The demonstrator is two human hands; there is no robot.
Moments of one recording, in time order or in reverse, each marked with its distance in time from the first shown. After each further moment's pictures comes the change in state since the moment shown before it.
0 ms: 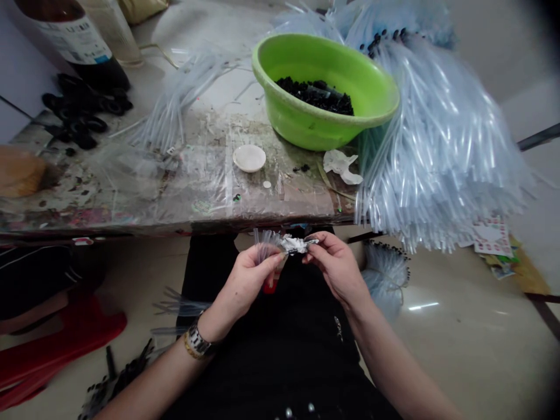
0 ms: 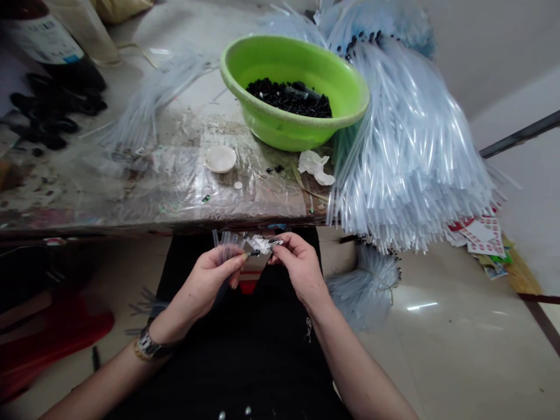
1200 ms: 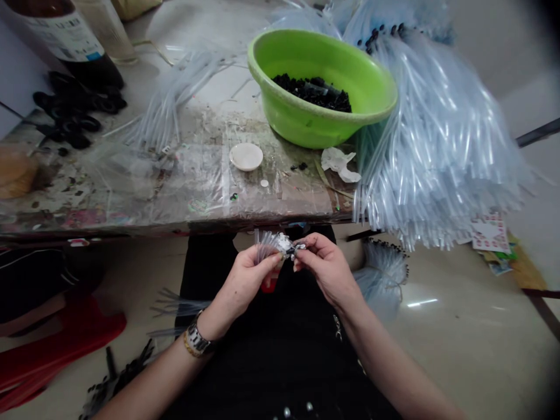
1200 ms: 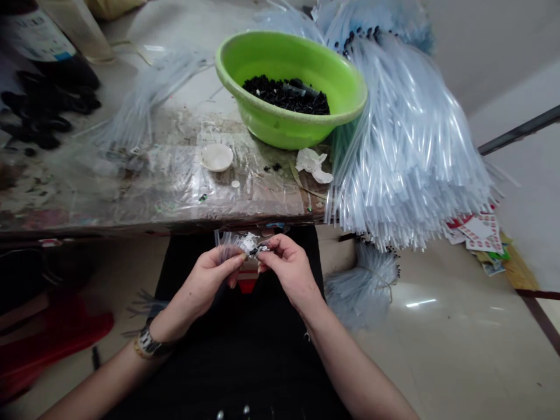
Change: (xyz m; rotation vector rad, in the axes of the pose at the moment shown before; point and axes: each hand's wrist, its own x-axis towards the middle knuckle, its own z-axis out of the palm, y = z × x) left_hand 0.003 -0.003 -0.001 0.029 -0.005 -0.017; right_hand -0.009 -0.003 0.012 0.074 -0.079 0.071
